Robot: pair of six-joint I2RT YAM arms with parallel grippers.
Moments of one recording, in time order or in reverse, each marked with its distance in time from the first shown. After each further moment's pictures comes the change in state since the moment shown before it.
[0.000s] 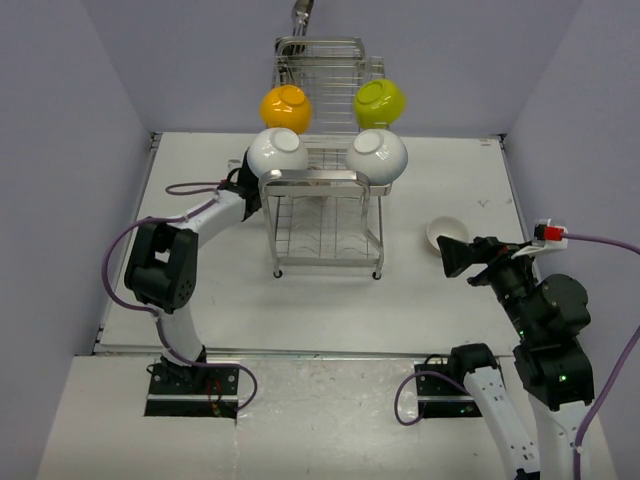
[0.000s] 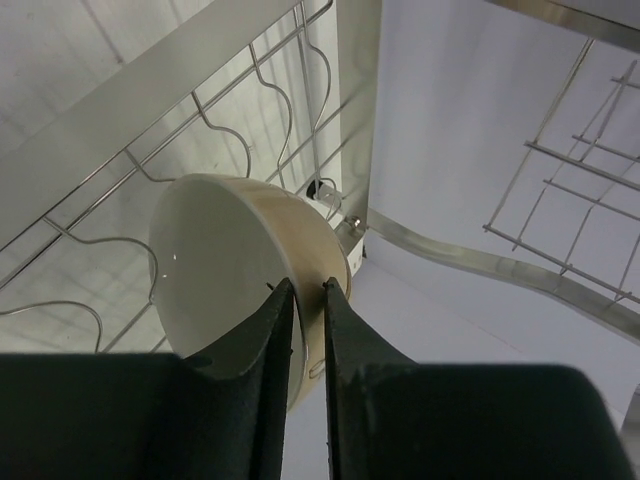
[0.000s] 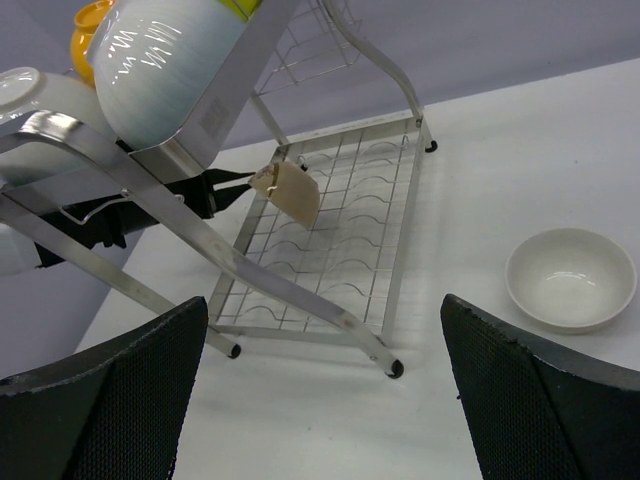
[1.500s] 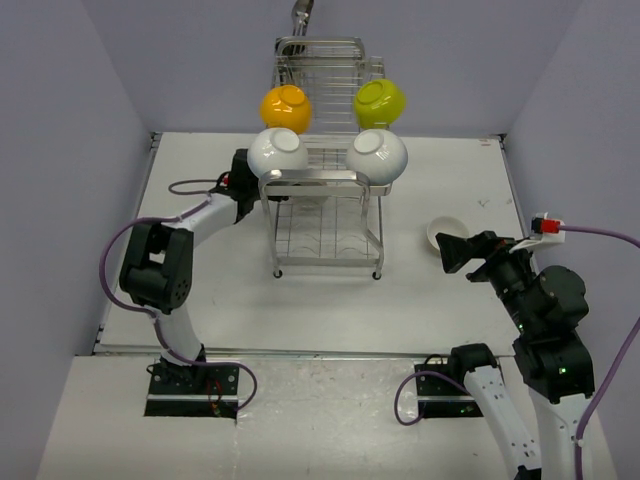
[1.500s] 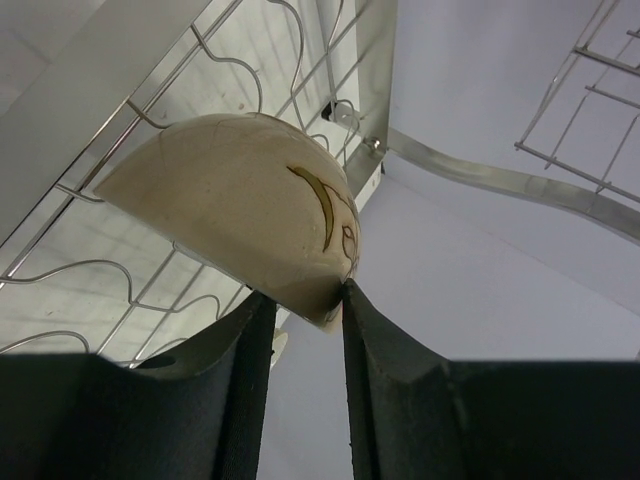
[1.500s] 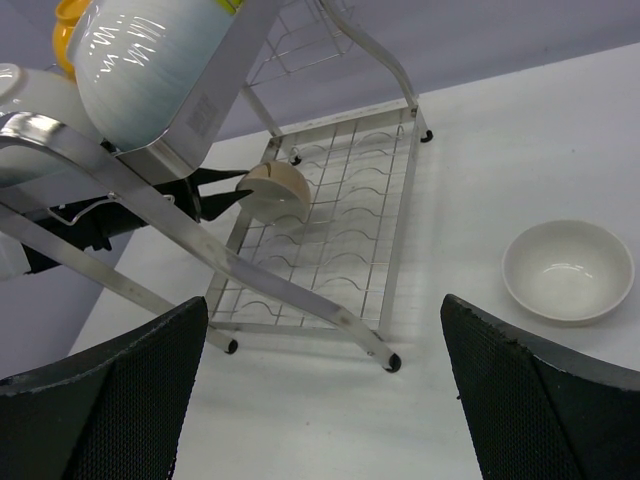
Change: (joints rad) left arm 0.067 -0.019 -0.088 0.123 0.259 0.095; right arm 0.000 0.042 0.020 -0.015 0.005 0.000
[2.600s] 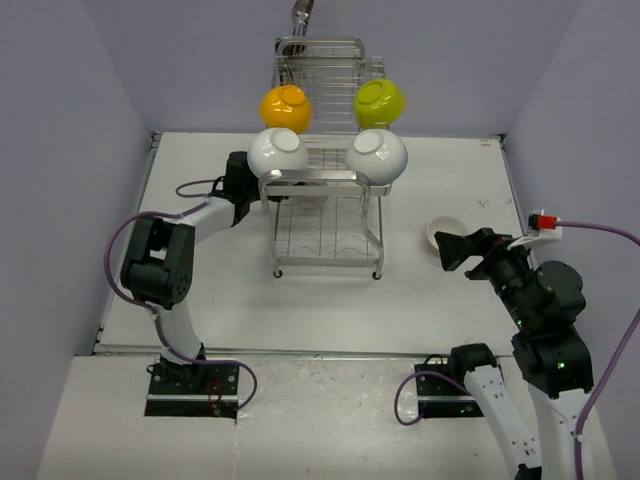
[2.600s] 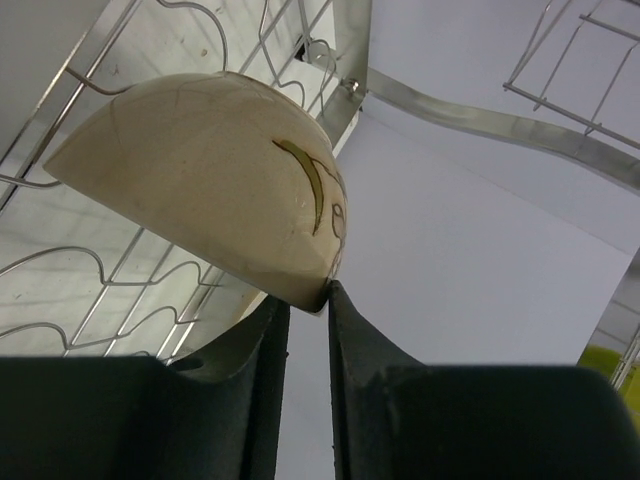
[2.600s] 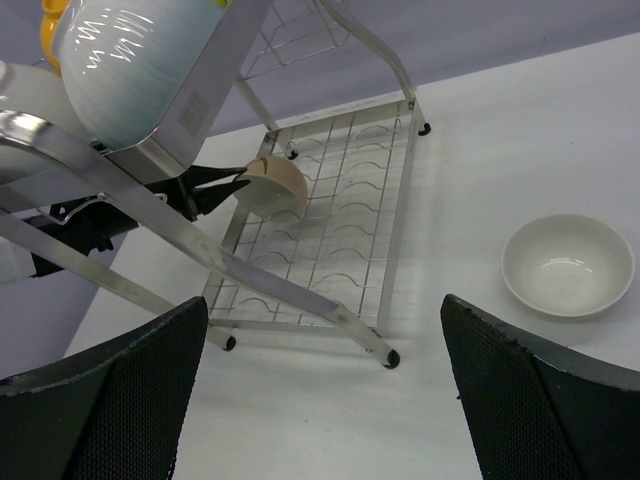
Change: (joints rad) left arm 0.032 0.032 -0.035 0.140 0.182 -0.010; right arm 0.000 0.022 0.001 -0.002 0.000 0.001
